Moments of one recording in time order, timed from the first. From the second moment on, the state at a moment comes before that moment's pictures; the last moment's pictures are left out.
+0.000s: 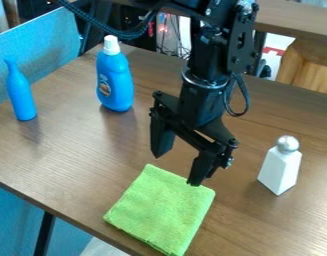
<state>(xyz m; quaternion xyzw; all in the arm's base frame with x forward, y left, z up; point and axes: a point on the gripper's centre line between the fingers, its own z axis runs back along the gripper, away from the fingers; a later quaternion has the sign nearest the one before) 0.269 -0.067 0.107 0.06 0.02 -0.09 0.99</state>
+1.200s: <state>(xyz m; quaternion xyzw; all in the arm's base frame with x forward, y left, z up) 0.258 -0.061 0.021 -0.01 0.13 -0.11 0.99</state>
